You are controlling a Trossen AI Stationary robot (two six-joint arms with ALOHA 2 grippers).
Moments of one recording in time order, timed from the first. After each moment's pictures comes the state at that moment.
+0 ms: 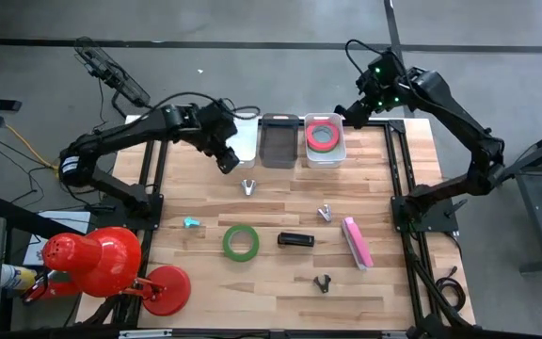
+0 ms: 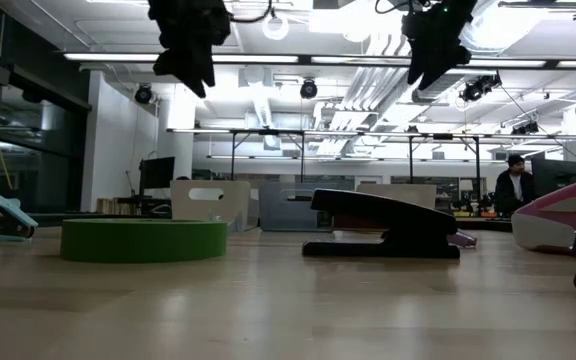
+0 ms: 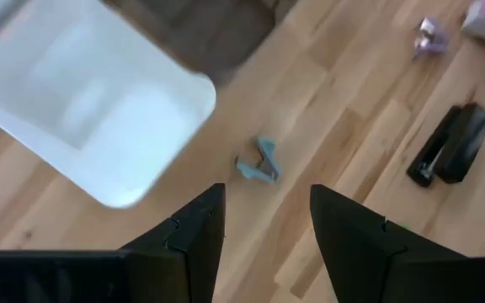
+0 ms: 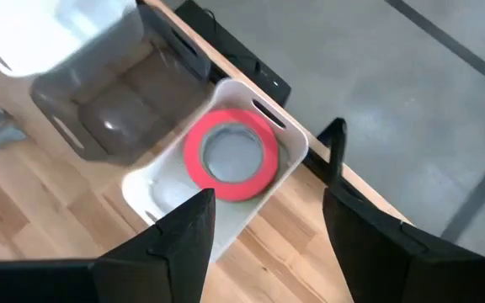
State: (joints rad) left arm 0.38 1.40 1.43 -1.08 0.03 -0.29; right arm -0.84 1.37 1.57 -1.15 0.01 -0.02
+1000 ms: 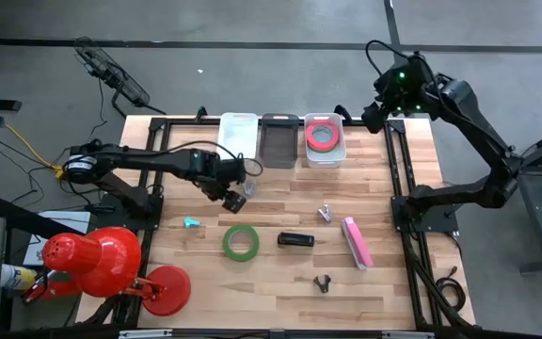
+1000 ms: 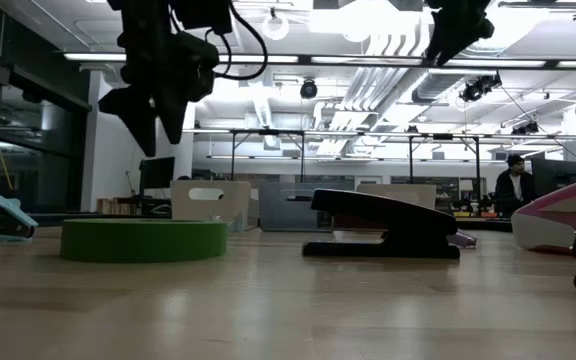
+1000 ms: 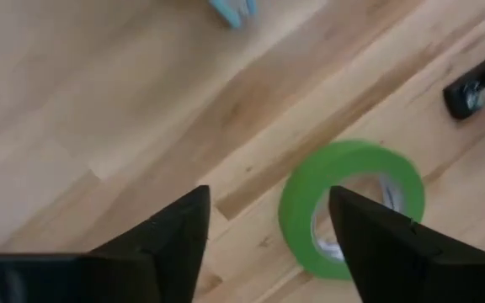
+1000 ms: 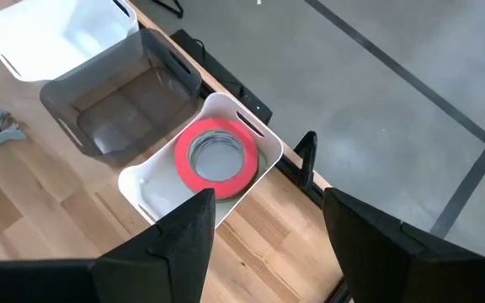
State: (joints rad) left arm 0.08 1.46 1.12 -0.95 0.07 -0.86; right arm -0.82 1.22 1.57 -1.18 0.06 -0.06
